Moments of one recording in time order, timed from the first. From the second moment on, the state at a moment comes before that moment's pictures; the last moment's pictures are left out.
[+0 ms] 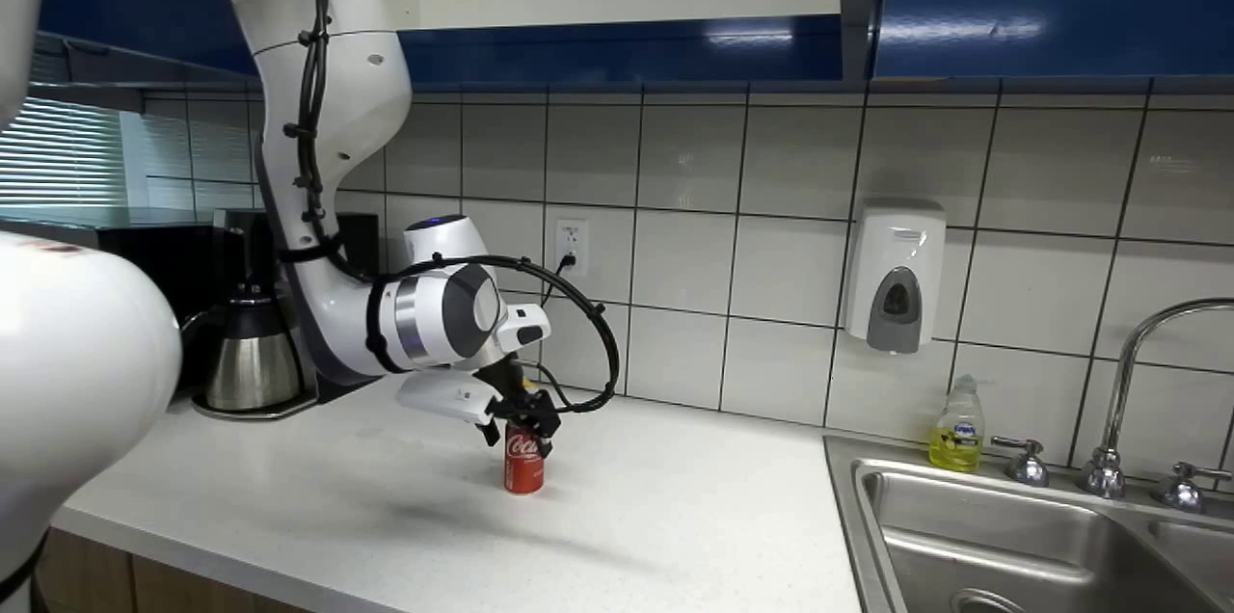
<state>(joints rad) 0.47 0.30 -0.58 -2.58 -0.33 3.20 0.39</state>
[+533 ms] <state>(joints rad) 0.50 0.32 -0.59 -2.57 -0.32 3.22 0.39</state>
